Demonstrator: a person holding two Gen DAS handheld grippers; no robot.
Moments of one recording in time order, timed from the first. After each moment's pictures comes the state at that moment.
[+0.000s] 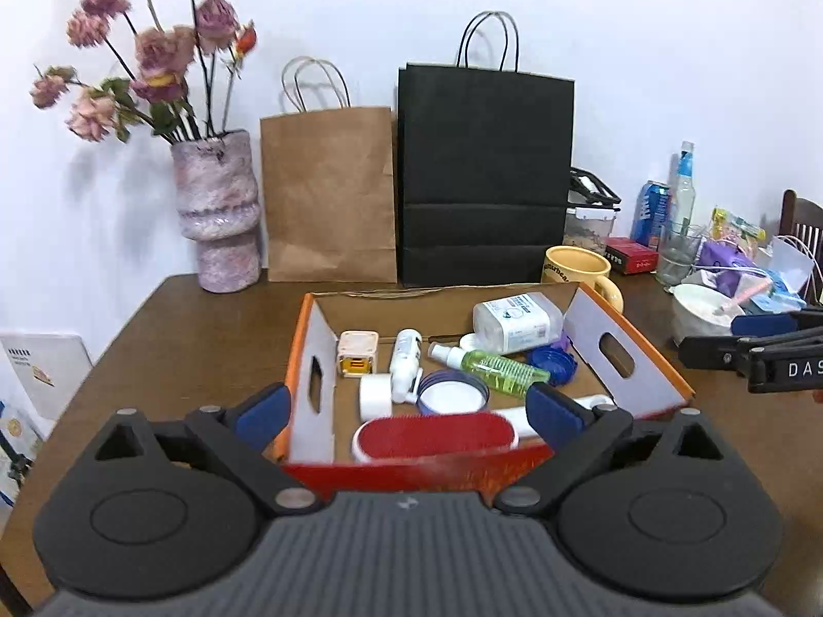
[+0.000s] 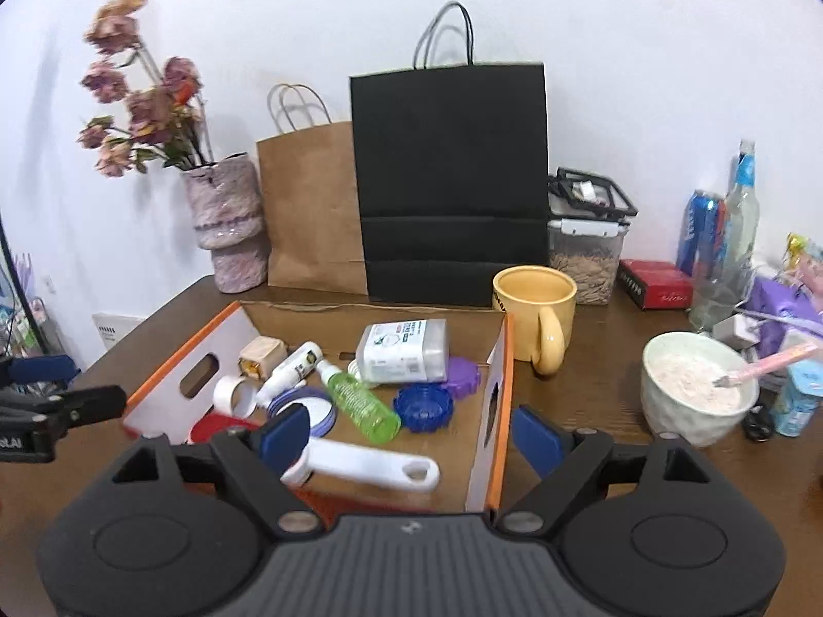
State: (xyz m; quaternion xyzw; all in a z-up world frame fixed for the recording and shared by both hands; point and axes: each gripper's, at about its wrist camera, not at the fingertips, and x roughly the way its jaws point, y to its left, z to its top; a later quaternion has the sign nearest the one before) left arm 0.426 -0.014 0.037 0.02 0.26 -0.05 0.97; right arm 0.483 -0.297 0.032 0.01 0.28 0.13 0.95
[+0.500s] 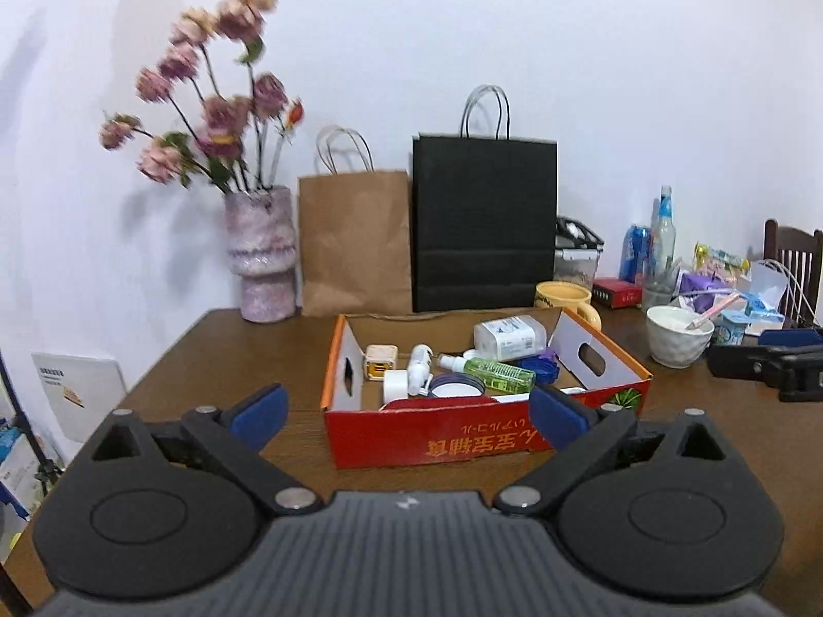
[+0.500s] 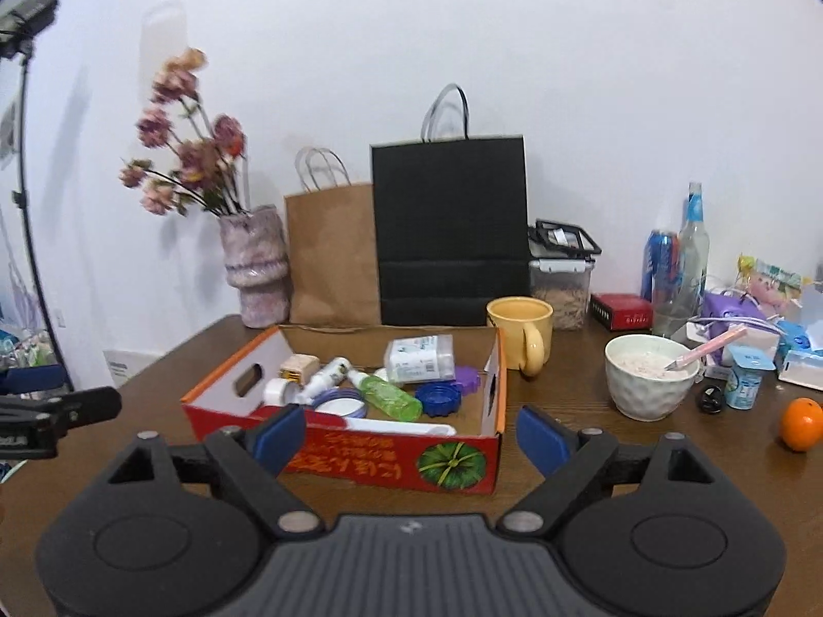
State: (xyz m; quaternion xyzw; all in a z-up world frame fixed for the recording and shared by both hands) left arm 0.305 -0.004 0.035 0.01 0.17 -0.04 0.98; right arm 0.343 -0.297 0.034 0.02 0.19 0.12 0.97
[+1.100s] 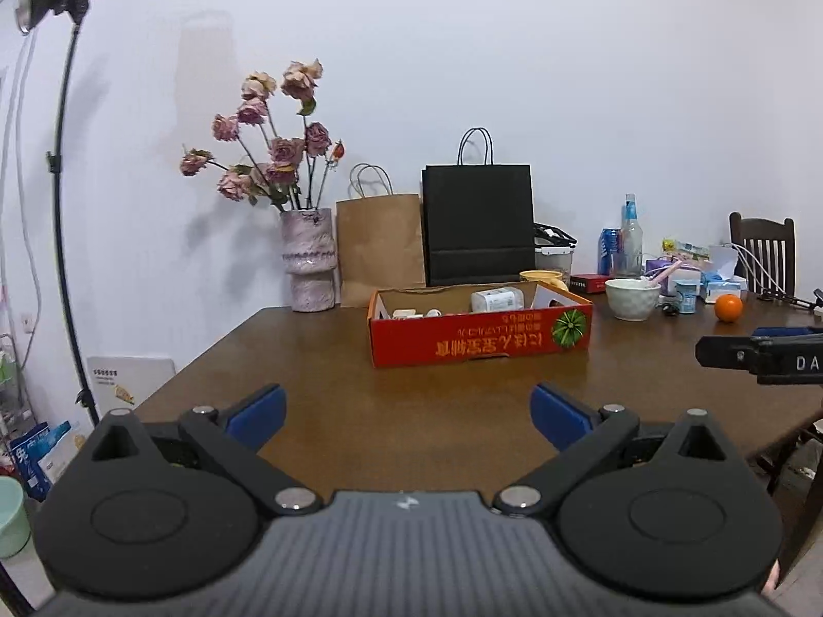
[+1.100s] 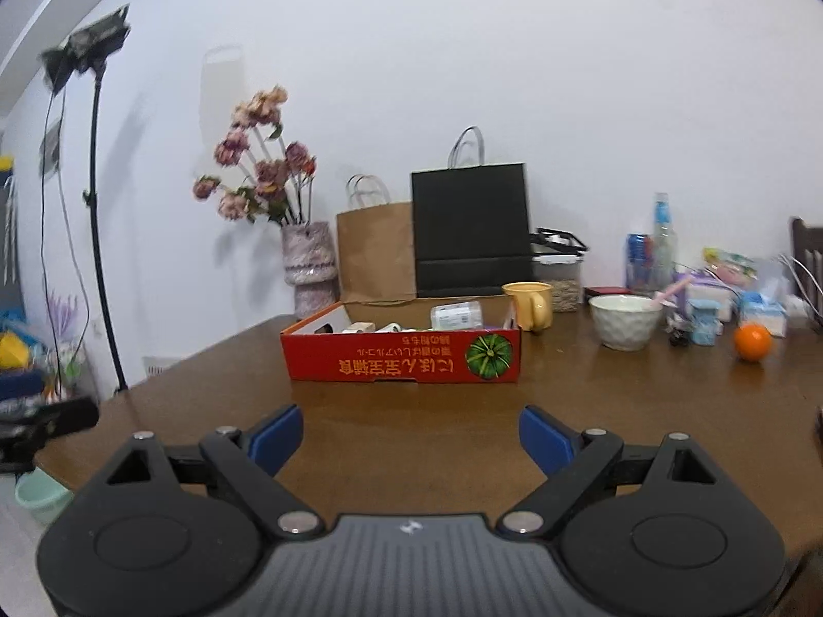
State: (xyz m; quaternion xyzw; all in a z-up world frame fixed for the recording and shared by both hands) left arm 0.072 0.003 -0.021 0.03 0.11 -0.01 0.99; right arm 0.127 -0.288 -0.030 0.06 0.14 0.12 0.98
